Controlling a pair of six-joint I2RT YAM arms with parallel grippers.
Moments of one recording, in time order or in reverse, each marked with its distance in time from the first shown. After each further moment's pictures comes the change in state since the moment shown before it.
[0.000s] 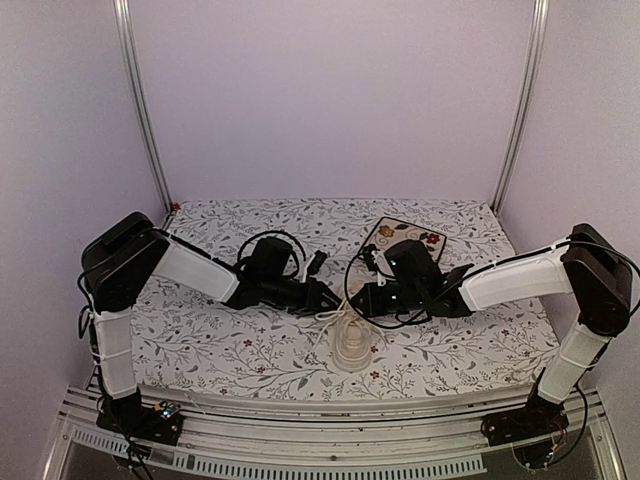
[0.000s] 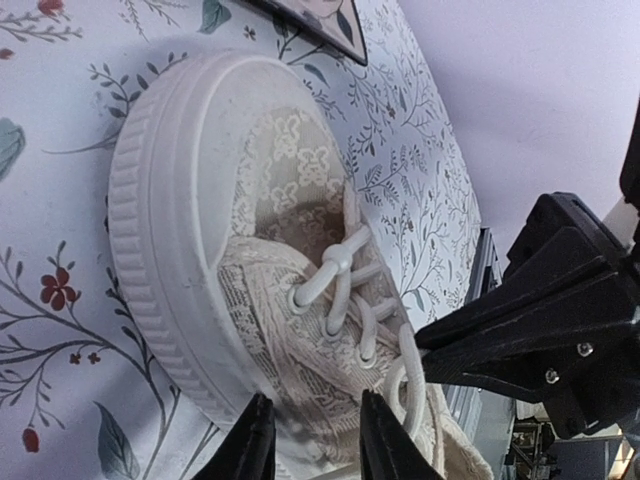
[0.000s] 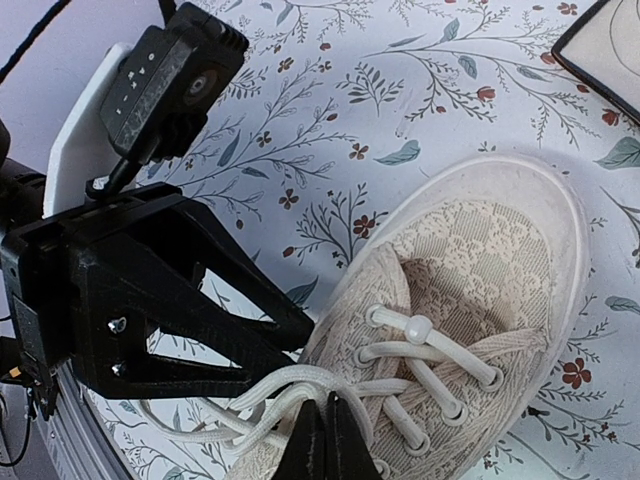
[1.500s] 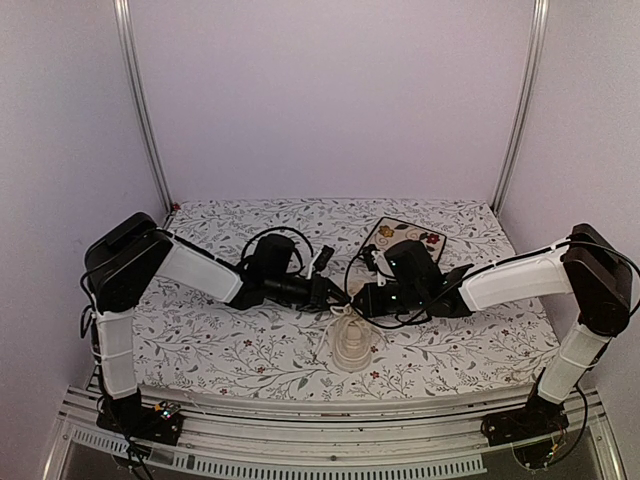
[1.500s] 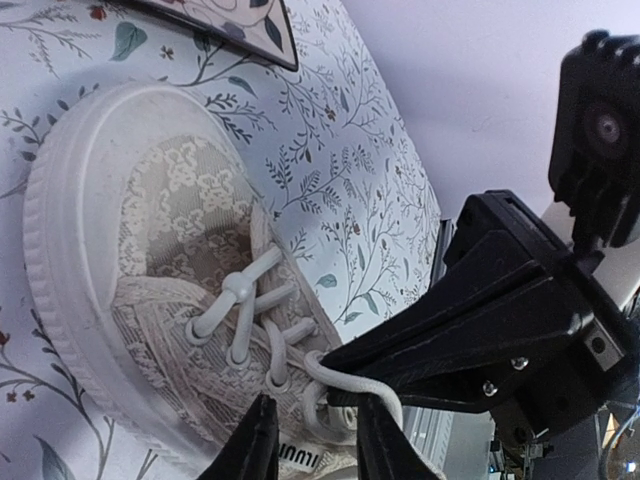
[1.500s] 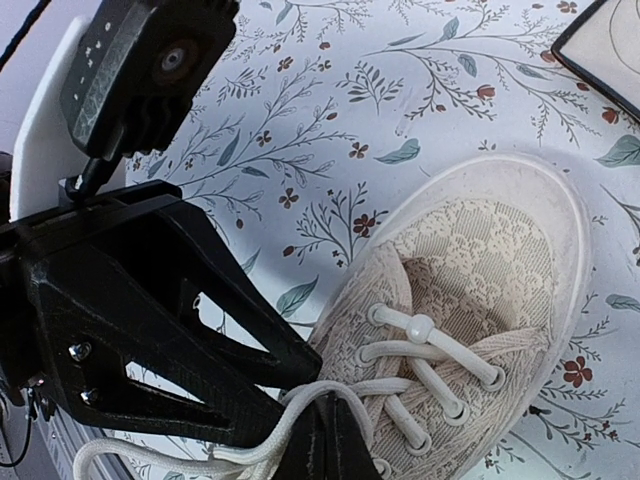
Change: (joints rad) left arm -0.014 0.014 0.019 0.095 0.070 -0.026; right arm 0.002 0.000 0.000 0.000 0.000 0.004
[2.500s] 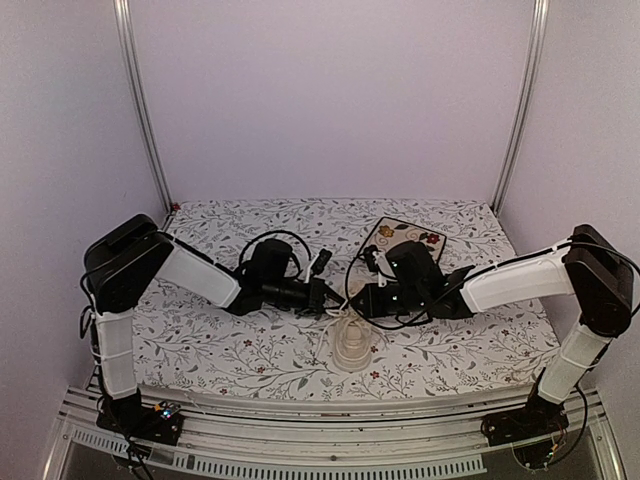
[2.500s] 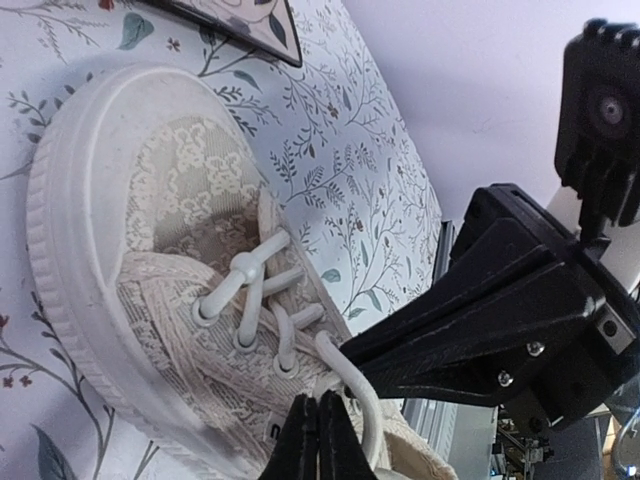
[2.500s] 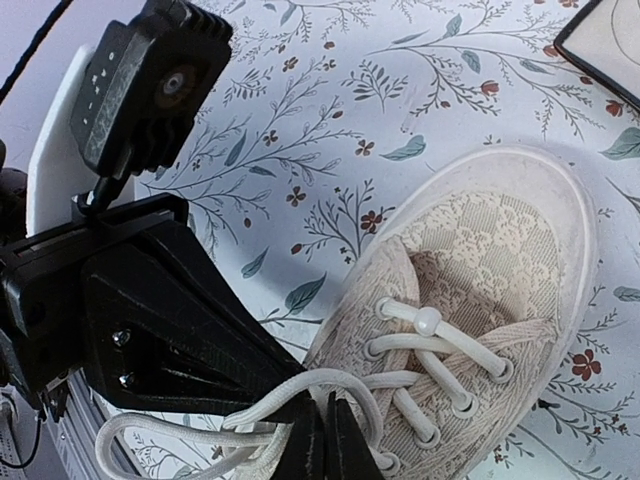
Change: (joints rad) left arm -0.006 0.004 -0.043 0.064 -0.011 -0.015; right arm 0.001 -0.007 -0.015 0.016 0.000 0.023
